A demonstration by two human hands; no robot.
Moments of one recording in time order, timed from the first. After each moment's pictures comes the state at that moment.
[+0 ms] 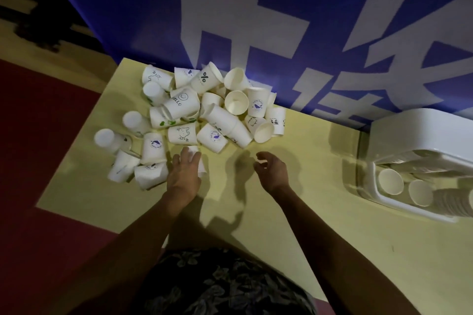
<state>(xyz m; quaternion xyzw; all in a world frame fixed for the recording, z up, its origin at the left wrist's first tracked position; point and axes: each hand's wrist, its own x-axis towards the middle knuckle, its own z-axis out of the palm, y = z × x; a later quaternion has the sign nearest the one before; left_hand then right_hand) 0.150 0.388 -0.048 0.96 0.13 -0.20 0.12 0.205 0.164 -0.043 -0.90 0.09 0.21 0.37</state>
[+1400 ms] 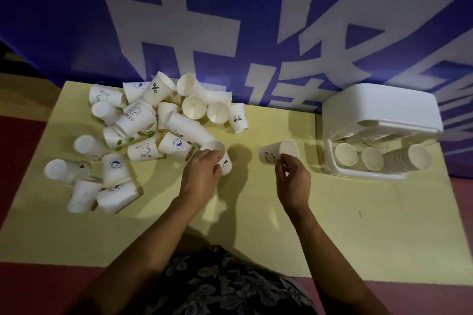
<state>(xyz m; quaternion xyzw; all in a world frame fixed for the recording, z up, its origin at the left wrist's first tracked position) 0.177 0.286 0.006 0.95 -0.05 -0.01 0.32 0.154 0.069 0.008 -0.91 0.14 -0.10 0.37</state>
